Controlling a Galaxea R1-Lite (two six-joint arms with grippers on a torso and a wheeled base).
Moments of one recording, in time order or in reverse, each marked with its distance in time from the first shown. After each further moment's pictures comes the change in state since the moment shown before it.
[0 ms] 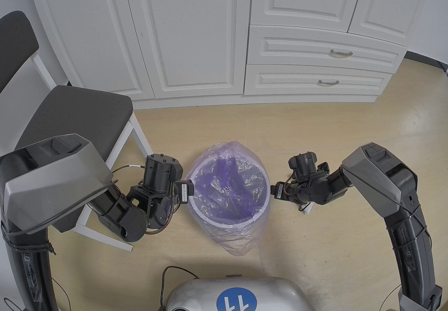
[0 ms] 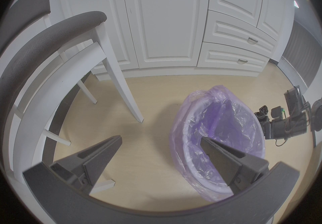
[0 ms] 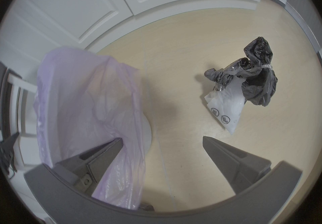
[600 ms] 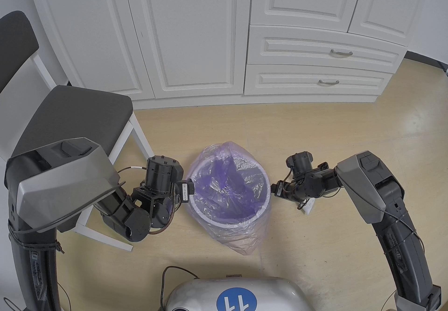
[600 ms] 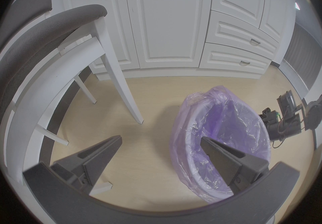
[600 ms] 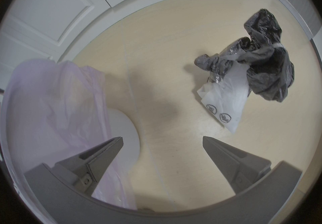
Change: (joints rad) left arm 0.015 0.055 -0.027 -0.053 0.000 0.000; right arm -0.034 0.158 -0.323 0.244 -0.015 0.077
